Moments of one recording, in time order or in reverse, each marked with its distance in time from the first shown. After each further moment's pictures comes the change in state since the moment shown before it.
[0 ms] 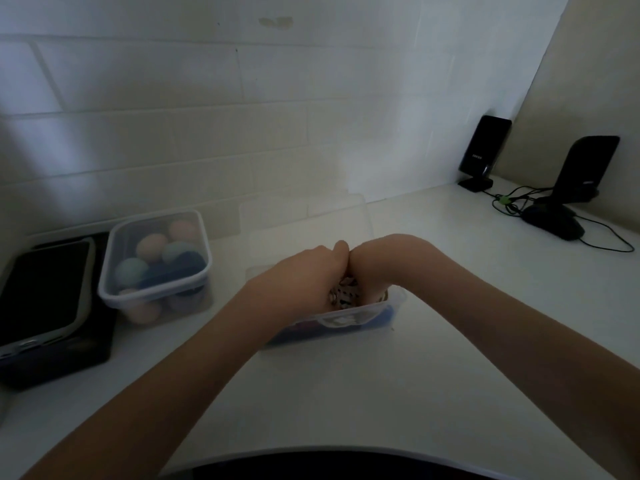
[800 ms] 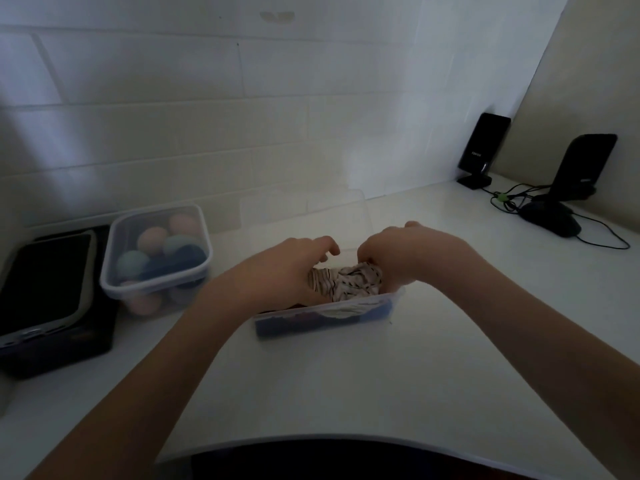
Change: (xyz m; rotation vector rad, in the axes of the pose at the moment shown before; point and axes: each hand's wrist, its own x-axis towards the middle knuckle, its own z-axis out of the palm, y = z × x) left_hand -0.020 -0.025 -0.003 -0.262 0.007 -0.004; right_hand -0.021 0.019 0.008 -0.026 0.179 0.116
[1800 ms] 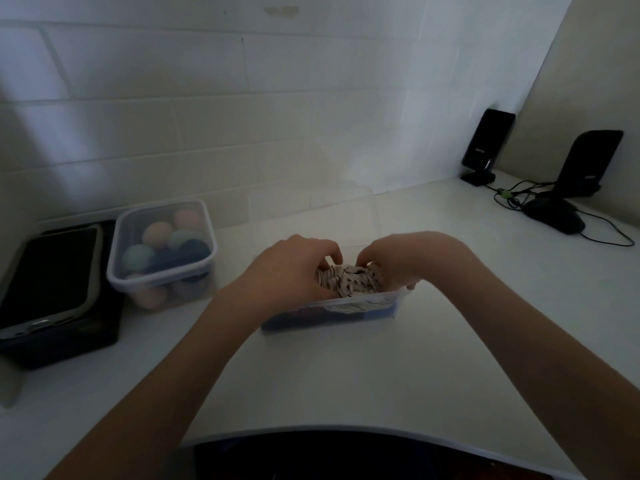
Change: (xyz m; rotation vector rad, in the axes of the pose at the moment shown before) left_hand -0.003 0.010 0.009 0.028 0.137 -0.067; right_hand 0.000 0.001 0.007 0.221 -0.100 -0.003
